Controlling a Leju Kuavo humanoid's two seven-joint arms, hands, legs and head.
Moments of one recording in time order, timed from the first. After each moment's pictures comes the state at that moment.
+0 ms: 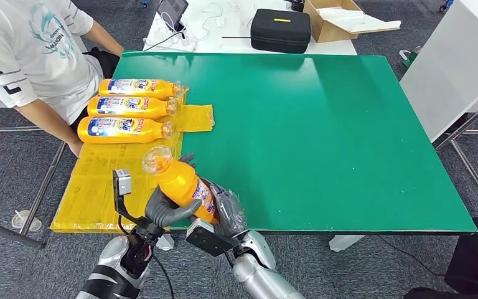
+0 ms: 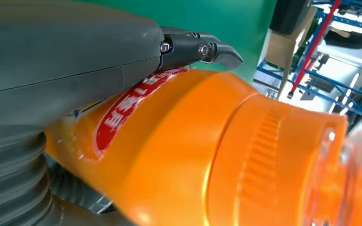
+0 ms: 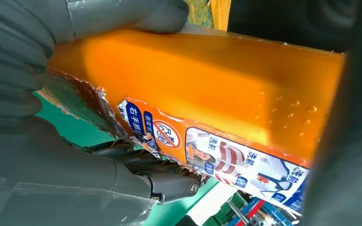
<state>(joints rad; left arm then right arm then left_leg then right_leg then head) -0.24 -0.16 -0.33 -0.95 0.41 -0.51 -0.42 -0.32 0.33 0.49 -0.68 0.60 -0.50 -0.56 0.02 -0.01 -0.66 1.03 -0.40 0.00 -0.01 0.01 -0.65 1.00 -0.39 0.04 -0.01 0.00</state>
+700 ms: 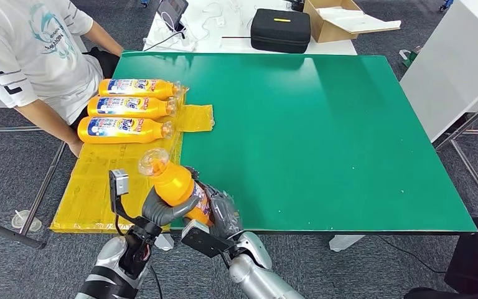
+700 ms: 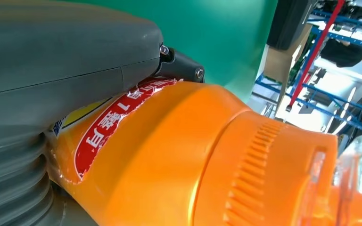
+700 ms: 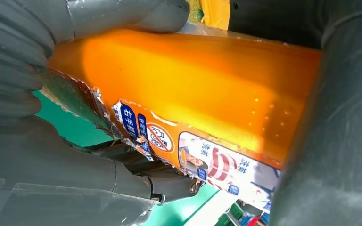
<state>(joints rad) -0.23 -0.16 -0.32 -0.98 0.39 -0.46 -0.45 -0.34 0.34 0.55 -0.63 0.54 -0.50 -0.56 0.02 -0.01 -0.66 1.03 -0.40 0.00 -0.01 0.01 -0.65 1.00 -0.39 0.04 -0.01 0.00</state>
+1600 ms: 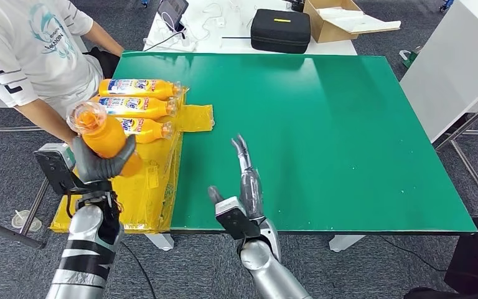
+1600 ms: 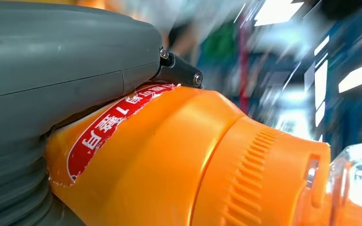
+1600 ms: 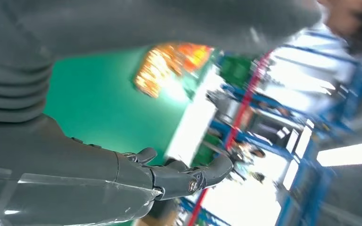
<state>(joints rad) -0.36 -0.18 -0.09 -1.12 -0.06 0.20 -0.67 -0.23 0.30 0.47 -1.10 0.35 -0.57 -0.61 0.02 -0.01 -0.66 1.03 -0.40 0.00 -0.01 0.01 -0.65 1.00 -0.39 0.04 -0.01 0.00</state>
